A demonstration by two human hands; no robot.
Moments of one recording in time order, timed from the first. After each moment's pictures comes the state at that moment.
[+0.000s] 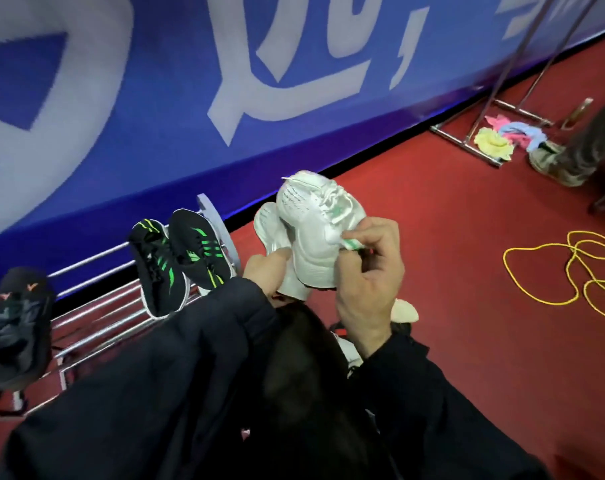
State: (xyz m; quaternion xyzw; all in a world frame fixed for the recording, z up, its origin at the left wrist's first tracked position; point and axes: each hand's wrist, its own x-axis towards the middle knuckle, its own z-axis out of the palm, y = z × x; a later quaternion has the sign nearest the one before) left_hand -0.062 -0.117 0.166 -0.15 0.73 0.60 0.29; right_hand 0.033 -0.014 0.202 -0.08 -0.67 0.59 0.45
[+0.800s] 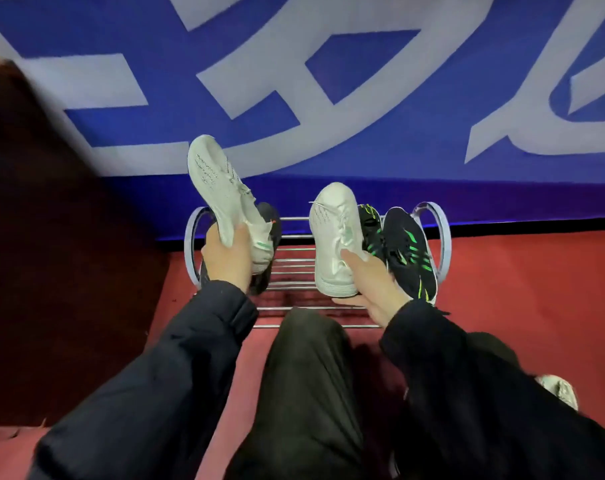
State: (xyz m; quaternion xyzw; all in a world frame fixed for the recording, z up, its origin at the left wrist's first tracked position) left_hand -0.068 -0.495 0.173 -0.33 0.72 0.58 -0.20; right_hand -0.098 -0.290 0.139 -0.17 -0.66 0.70 -0.24
